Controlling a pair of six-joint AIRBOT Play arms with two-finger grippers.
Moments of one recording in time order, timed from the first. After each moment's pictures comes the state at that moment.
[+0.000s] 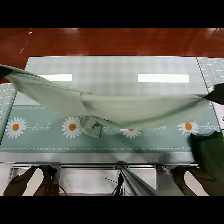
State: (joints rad) left arm 0.37 -0.84 1.25 0.90 -1.40 -1.34; right arm -0.19 -0.94 1.30 -1.32 1.59 1.47
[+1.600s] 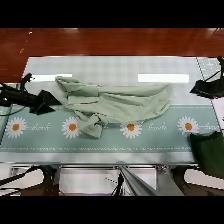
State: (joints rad) left arm 0.32 -1.32 0.91 0.87 -1.39 -1.29; right arm -0.43 -1.40 1.19 -1.28 1.17 1.34
